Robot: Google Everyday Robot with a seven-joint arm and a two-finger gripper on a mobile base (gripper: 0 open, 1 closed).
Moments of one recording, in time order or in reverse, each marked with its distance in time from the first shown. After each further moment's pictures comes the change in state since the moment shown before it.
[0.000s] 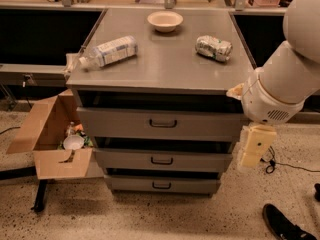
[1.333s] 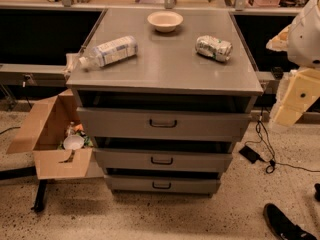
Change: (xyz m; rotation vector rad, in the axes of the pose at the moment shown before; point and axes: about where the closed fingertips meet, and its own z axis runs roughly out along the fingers) arm 0.013 -0.031 -0.115 0.115 0.034 0.139
